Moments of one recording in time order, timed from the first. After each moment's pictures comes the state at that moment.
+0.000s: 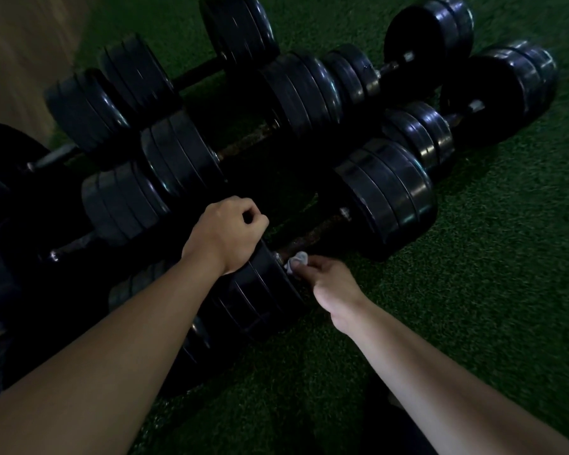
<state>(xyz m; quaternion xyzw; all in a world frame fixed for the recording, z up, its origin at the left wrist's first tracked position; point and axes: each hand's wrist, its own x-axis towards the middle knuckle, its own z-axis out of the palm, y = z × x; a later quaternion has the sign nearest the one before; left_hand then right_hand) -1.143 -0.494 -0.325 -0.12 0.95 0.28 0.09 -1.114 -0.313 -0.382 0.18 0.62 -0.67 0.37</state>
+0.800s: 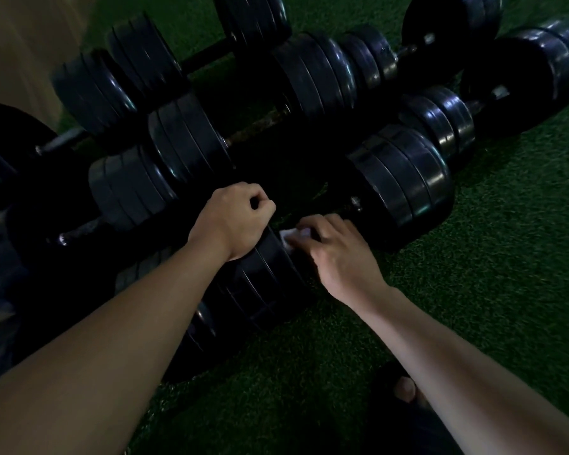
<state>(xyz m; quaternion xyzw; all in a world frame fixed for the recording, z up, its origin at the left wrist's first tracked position) -1.146 -0.494 -0.324 -0.12 0.95 0.27 0.09 -1.131 -0.301 -0.383 -0.36 0.90 -0.24 -0.05</state>
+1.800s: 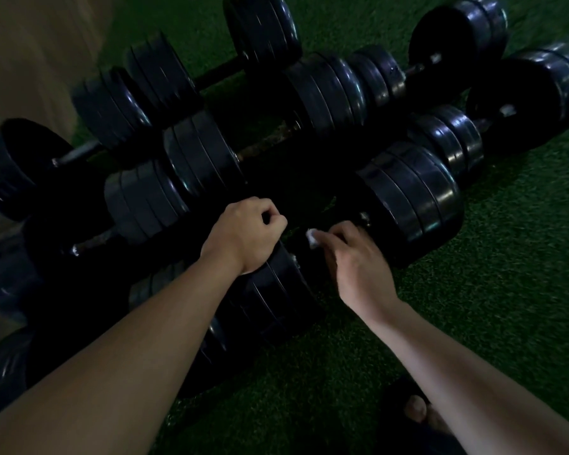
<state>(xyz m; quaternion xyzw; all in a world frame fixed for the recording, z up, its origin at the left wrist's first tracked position) -1.147 -0.497 -0.324 -0.12 0.94 0.29 0.09 -1.138 -0.300 -0.393 -0.25 0.92 -0.30 -0.03</state>
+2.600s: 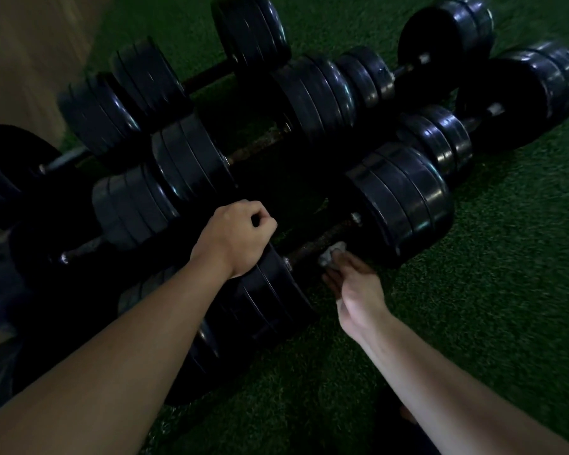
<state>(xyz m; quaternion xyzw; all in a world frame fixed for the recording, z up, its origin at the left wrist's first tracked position) -1.149 -0.499 -0.326 -0.12 0.94 0.29 0.10 -1.125 -0.317 -0.392 0.39 0.45 -0.78 0.21</state>
